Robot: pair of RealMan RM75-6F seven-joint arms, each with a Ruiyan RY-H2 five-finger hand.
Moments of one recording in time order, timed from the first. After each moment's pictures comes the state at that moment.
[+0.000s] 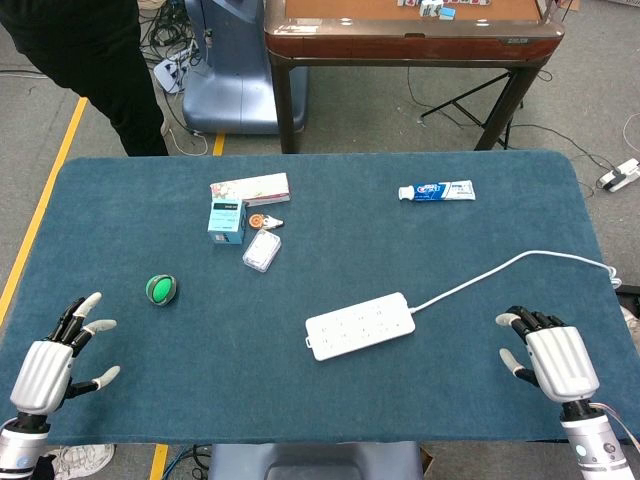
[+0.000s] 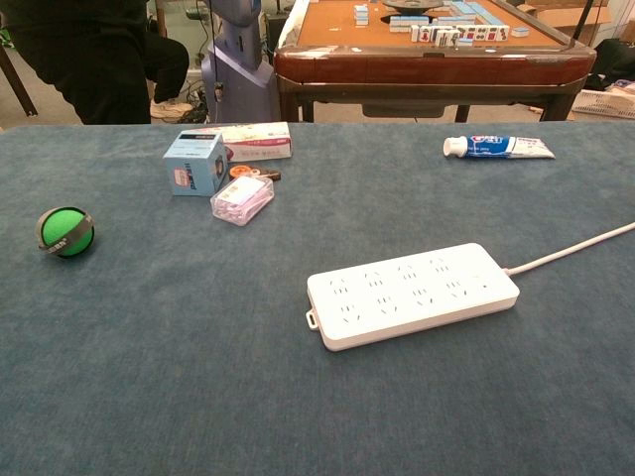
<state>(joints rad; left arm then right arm) -0.13 -1.25 0.00 -1.43 1.68 1.59 -0.17 0.14 -1.14 -0.04 -1.71 -1.59 1.51 -0.23</state>
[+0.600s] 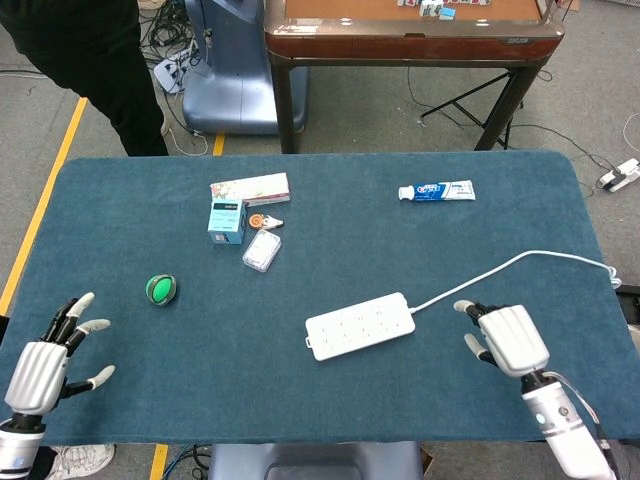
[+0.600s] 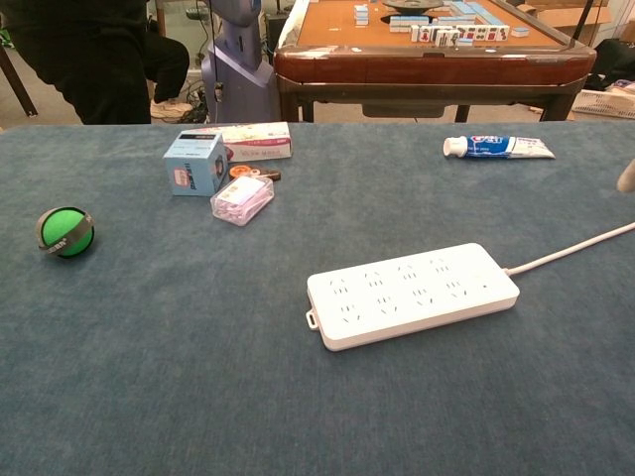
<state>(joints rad) -0.12 -1.25 0.00 -1.42 1.65 1.59 -0.17 0.28 -1.19 0.03 -1.72 -1.54 1.27 -0.33</state>
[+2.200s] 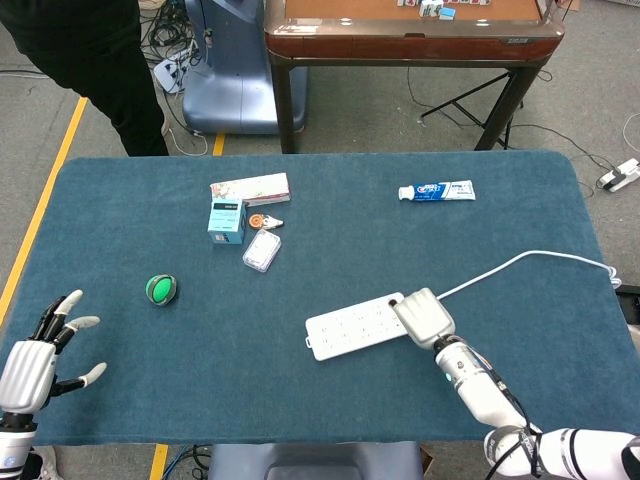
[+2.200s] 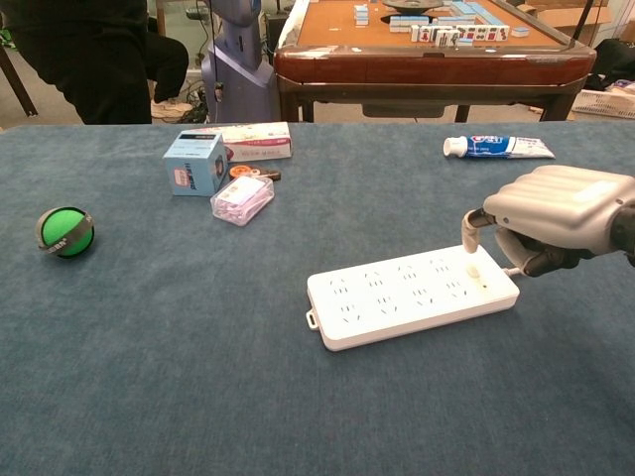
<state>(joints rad) -0.11 -1.24 -0.01 -1.42 1.63 1.59 -0.21 0.66 -1.39 0.04 -1.73 -1.00 0.99 -0.89</state>
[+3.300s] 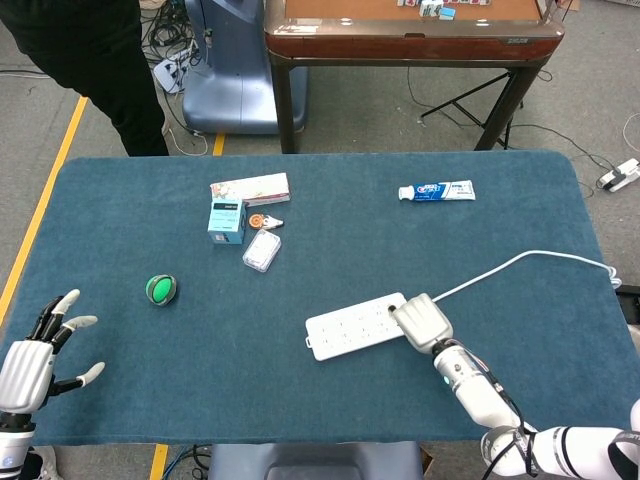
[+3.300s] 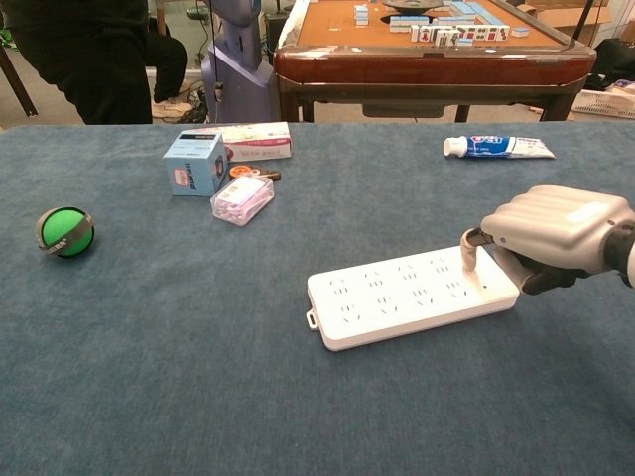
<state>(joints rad) -0.11 -1.24 -0.02 -1.42 1.62 1.59 -0.21 0.70 -1.42 -0.02 -1.70 -0.97 1.00 -0.86</state>
